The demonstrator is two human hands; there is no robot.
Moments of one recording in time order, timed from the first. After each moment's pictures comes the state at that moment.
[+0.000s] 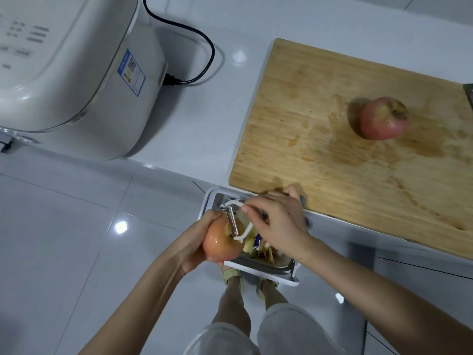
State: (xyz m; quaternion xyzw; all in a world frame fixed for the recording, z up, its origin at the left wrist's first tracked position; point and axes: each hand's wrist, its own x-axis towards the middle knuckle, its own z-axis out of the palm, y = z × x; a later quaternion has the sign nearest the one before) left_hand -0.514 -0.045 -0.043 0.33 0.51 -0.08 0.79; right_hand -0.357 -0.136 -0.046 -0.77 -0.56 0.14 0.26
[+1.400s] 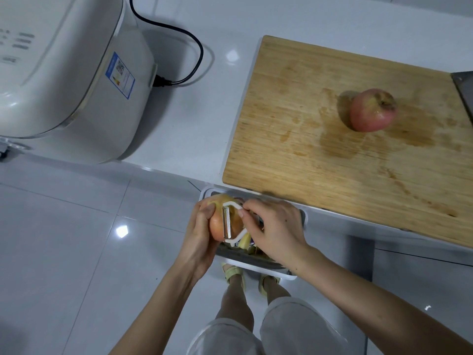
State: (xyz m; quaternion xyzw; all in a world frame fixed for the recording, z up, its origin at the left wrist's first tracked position) left_hand -0.499 -0.070 -0.059 0.31 0.51 0.16 0.78; right_hand -0.370 -0.151 -0.039 -0.78 -0.54 0.11 0.29
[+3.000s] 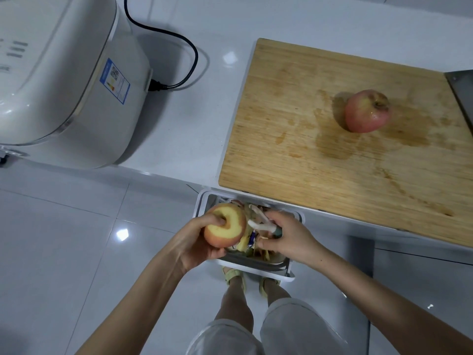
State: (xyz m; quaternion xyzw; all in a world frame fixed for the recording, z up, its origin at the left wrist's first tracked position) left_hand -0.502 -0.046 -0.049 0.25 0.49 -0.07 0.83; right_hand -0.338 -0.183 -0.058 -0.76 -0.33 0.51 0.25
